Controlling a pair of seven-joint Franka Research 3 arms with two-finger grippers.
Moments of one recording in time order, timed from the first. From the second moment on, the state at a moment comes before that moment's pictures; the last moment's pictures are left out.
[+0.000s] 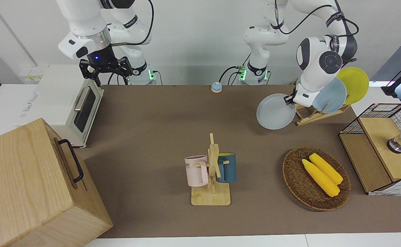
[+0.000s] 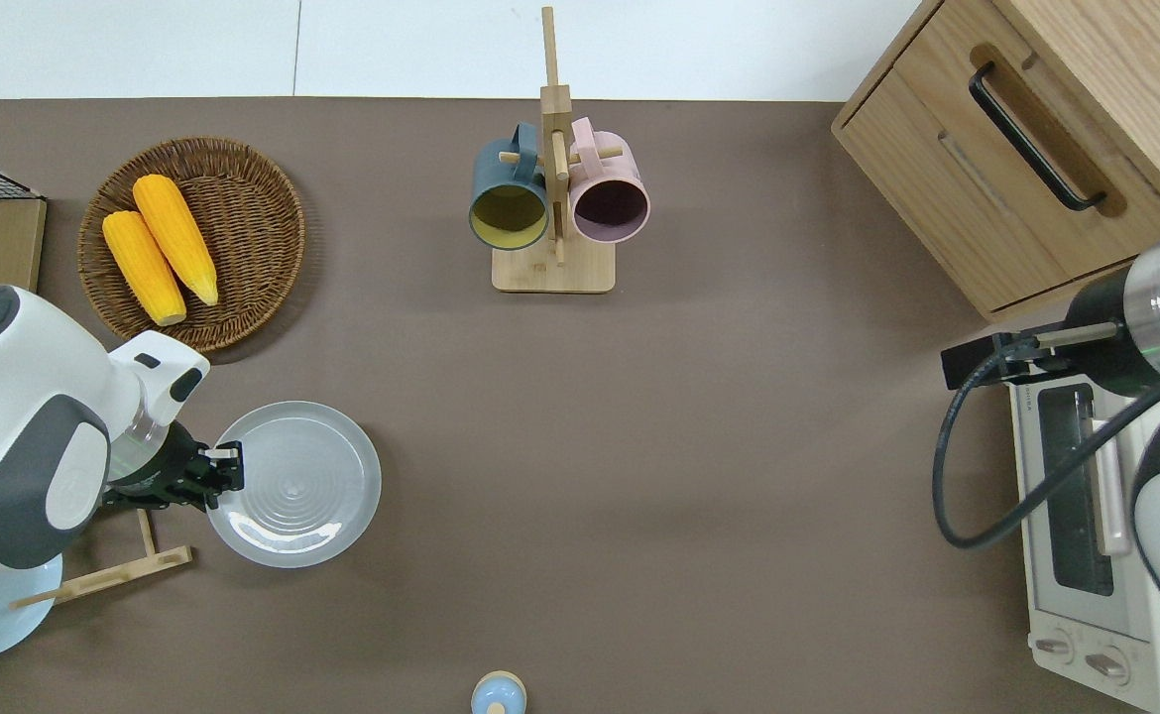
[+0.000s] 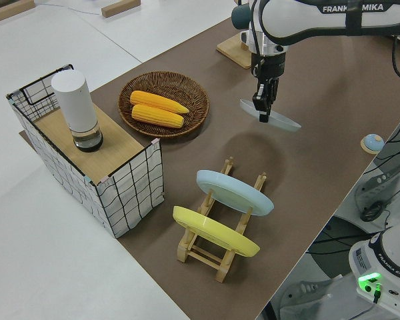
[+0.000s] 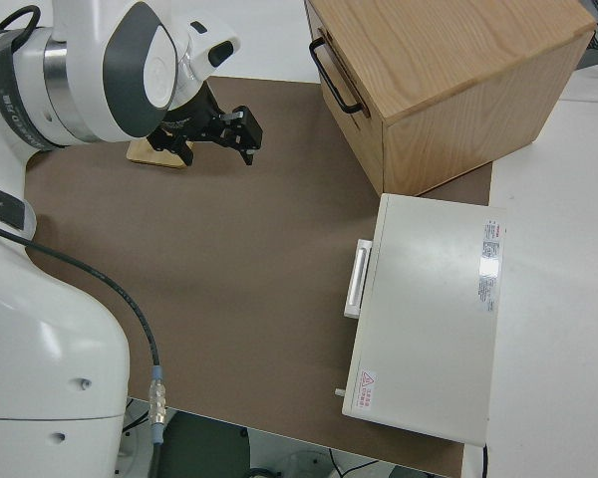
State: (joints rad) left arm -0.02 -0.02 -0.01 -2.00 0.15 1.65 -0.30; right arm -0.15 0.02 0.28 -1.49 -0.02 1.48 0.04
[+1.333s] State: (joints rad) left arm -0.02 -0.03 -0.03 -1.96 0.67 1.37 -0.48; right arm -0.15 0.02 0.28 -1.49 -0.02 1.48 0.04
